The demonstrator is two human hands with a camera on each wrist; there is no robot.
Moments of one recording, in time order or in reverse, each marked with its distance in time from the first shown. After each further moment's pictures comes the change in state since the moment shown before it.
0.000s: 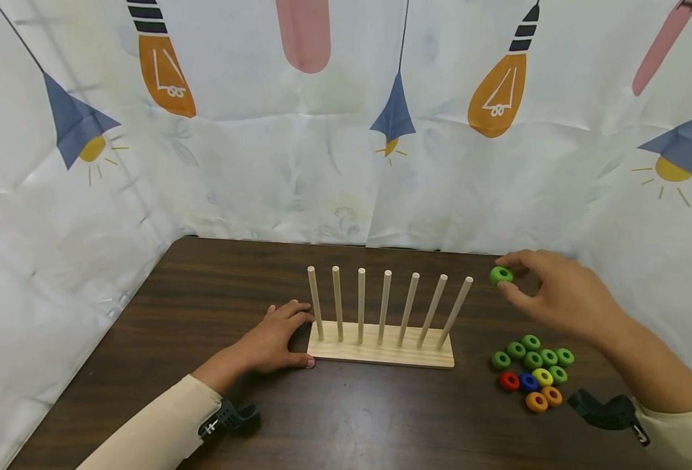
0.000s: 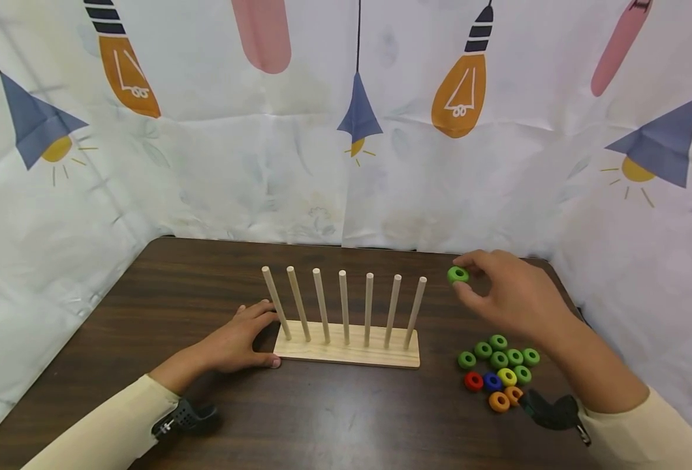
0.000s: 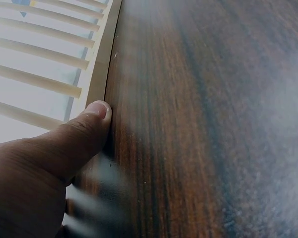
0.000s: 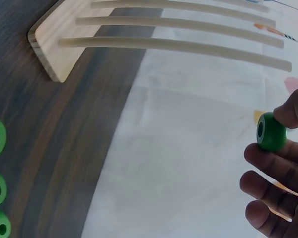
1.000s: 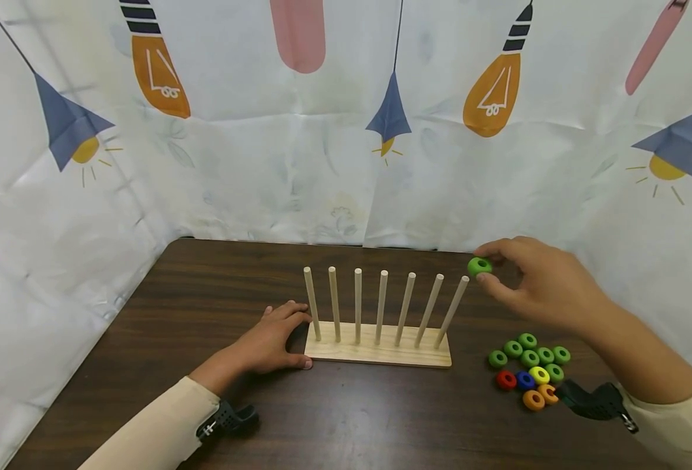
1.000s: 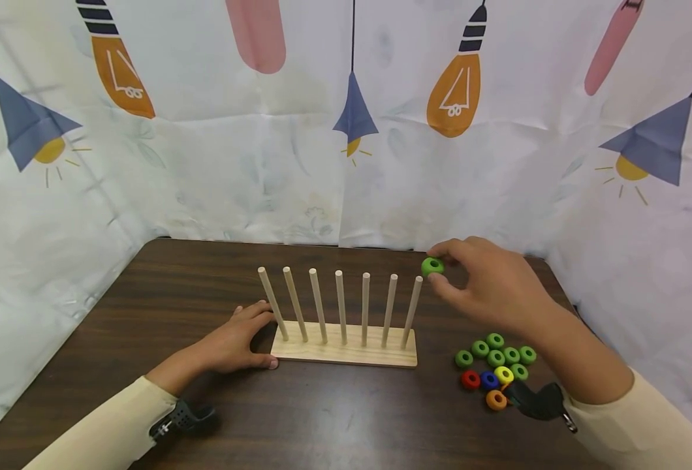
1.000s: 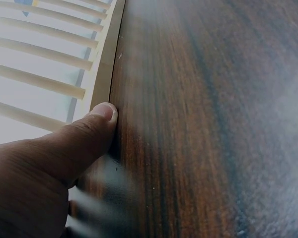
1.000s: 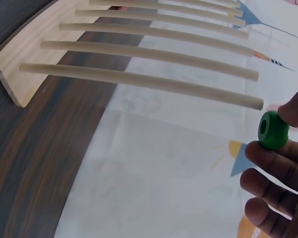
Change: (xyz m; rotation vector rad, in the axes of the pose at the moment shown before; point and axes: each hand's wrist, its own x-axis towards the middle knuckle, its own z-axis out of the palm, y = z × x) left_hand -0.001 0.011 -0.007 -0.007 -0.009 -0.001; right_hand 0.017 -0.034 -0.015 0.017 0.057 -0.100
